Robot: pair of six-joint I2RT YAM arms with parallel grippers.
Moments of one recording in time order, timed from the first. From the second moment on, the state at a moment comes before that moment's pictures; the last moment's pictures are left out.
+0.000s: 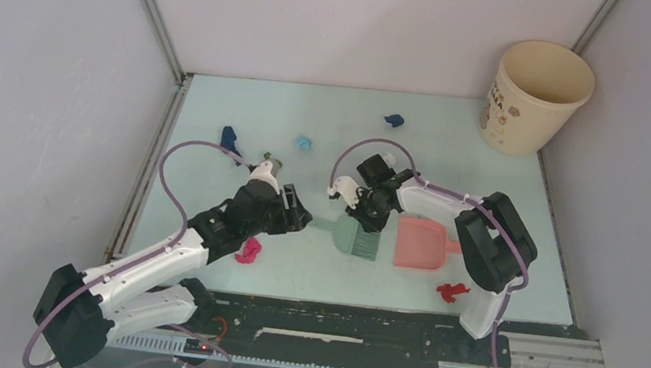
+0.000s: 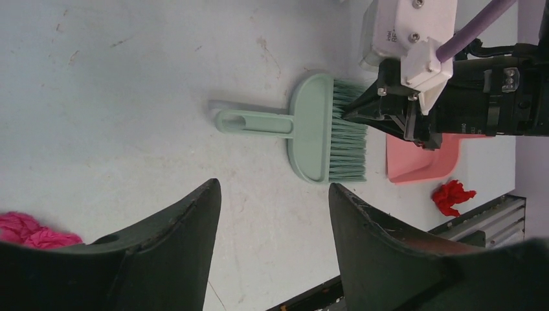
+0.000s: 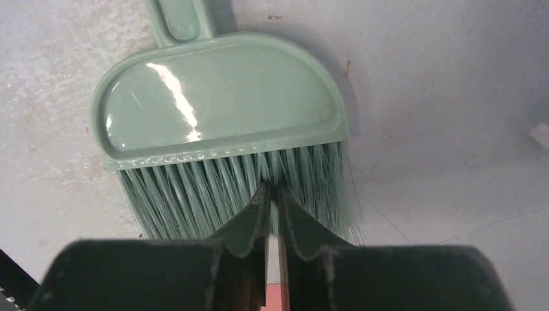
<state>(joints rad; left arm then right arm) -0.70 0.96 0.58 -0.25 -0.13 -0.79 0.66 1.83 1.16 -0.57 -0.25 -0.55</state>
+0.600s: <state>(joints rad) -0.70 0.92 0.46 -0.15 -0.07 -0.89 0.68 1.63 1.16 -0.63 -0.29 -0.54</state>
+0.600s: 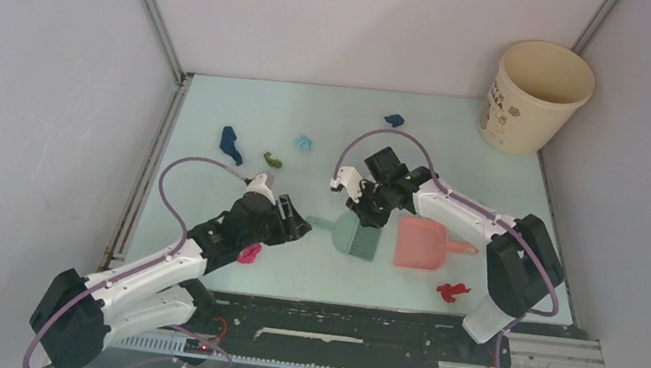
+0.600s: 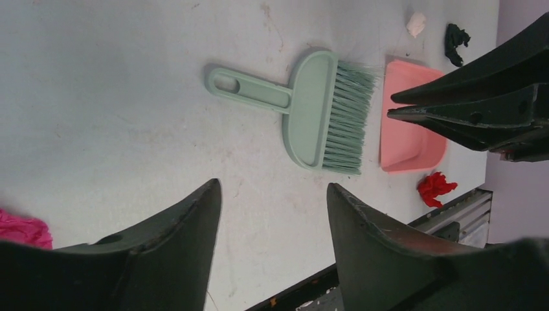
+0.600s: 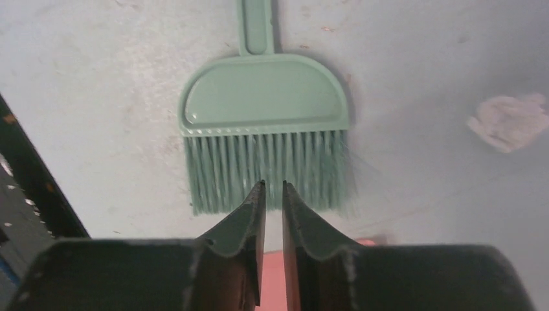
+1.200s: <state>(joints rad) -0.61 1.19 0.57 -0.13 -0.09 -0.94 0.72 1.86 1.19 -0.57 -0.30 -0.47</state>
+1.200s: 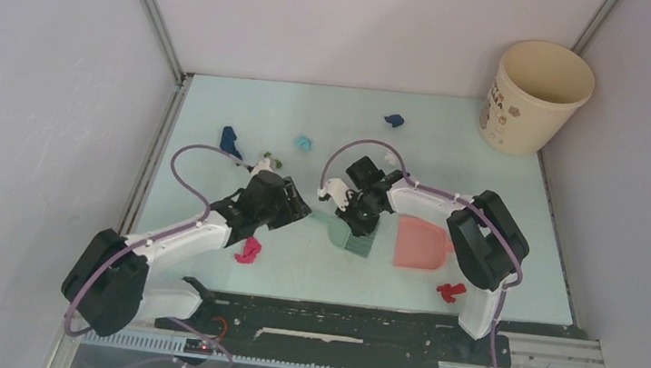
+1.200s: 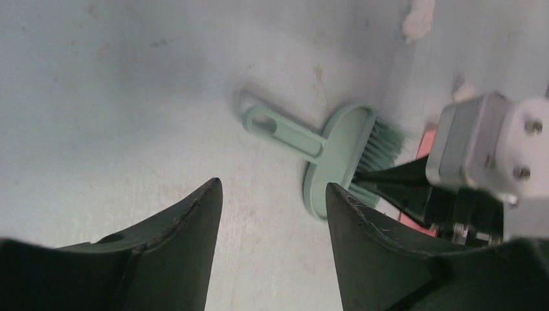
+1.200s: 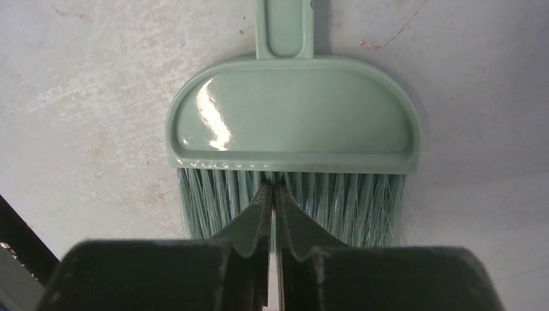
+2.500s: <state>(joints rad) -0.51 1.56 0.56 0.28 0.08 -1.10 0.76 1.88 1.22 -0.58 -0.24 -0.49</state>
